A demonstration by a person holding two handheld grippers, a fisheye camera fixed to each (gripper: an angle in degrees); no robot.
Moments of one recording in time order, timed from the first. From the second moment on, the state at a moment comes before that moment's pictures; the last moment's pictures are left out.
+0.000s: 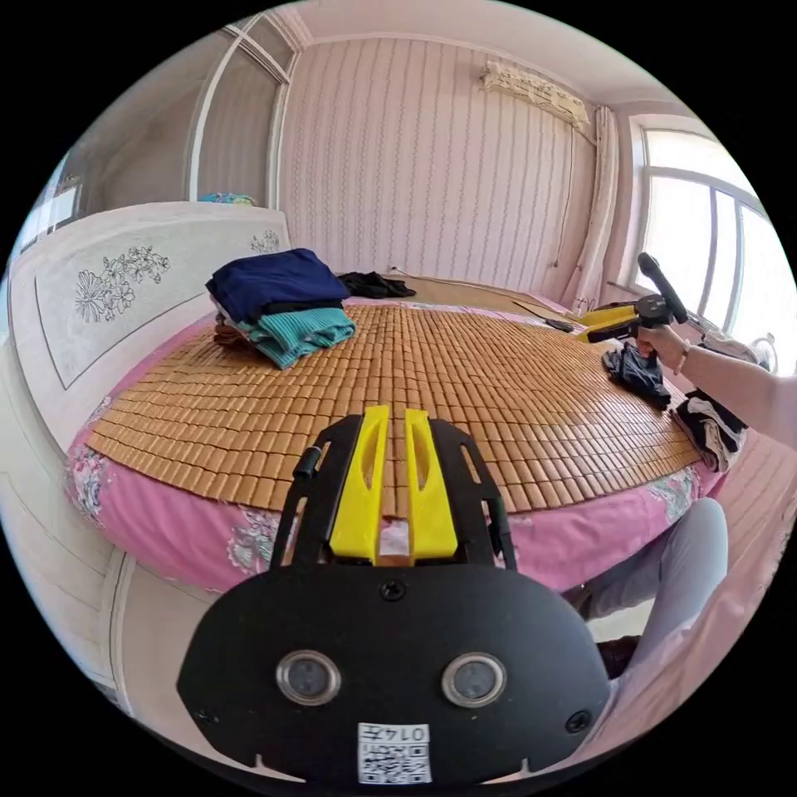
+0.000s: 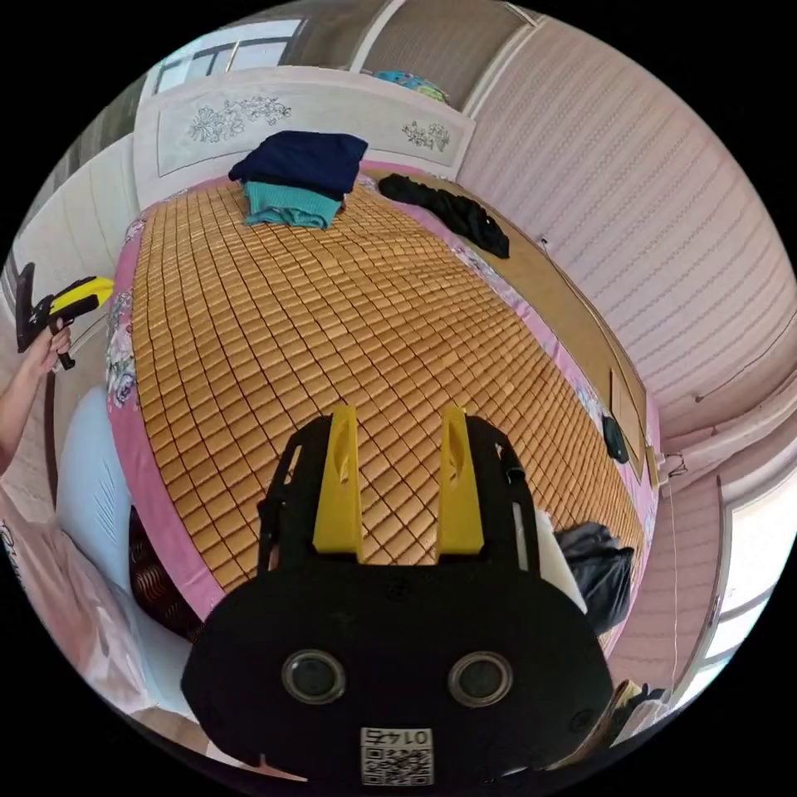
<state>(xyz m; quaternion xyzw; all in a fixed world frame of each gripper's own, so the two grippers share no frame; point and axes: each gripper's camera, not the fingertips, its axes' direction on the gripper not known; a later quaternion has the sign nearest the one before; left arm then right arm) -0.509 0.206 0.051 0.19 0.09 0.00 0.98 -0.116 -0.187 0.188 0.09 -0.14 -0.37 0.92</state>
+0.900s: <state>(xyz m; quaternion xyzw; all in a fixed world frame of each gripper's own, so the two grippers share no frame) -0.730 0.049 0.145 0.21 0.01 -0.06 0.97 -0.610 -0.287 0.167 0.15 -0.20 -0.41 0.87</state>
